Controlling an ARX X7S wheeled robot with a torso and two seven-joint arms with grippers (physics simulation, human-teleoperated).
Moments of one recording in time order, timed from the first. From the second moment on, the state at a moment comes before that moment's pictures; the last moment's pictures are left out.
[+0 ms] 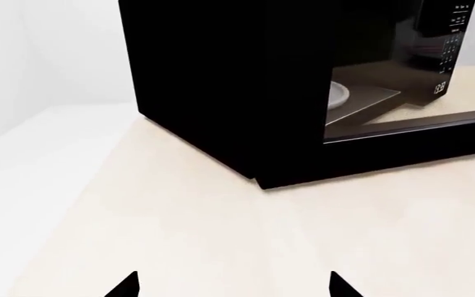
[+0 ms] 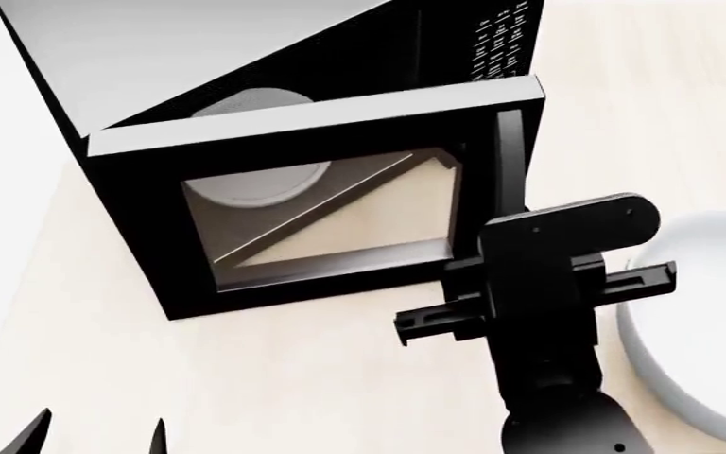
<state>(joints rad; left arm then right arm) -0.02 -0.27 0.34 0.02 -0.20 0.15 -0.29 0.62 0.37 -0.33 -0.24 0.31 0.72 0.25</state>
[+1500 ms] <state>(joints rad) -0.03 -0.28 0.36 0.01 -0.22 0.16 -0.31 0.53 0.47 -0.10 -0.56 0.69 0.80 0.32</state>
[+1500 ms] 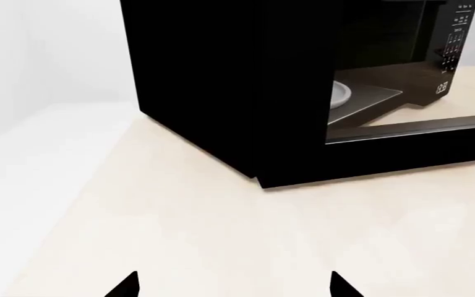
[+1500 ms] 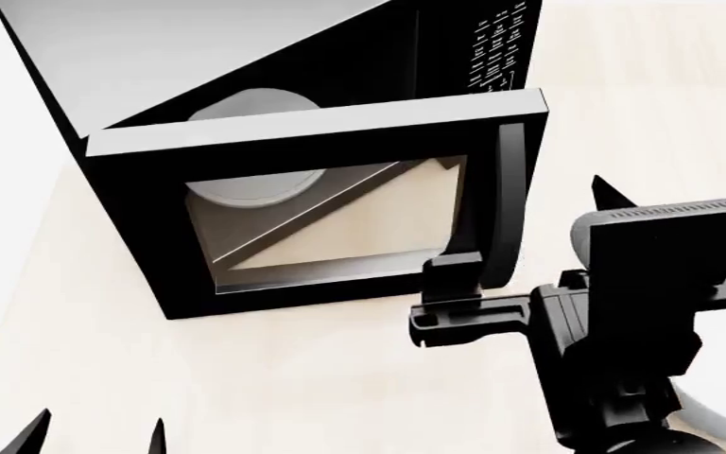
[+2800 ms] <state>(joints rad) -0.03 -0.30 0.37 0.02 -0.24 0.15 -0.33 2.01 0.35 -0.61 0.41 1.27 1.48 0.38</state>
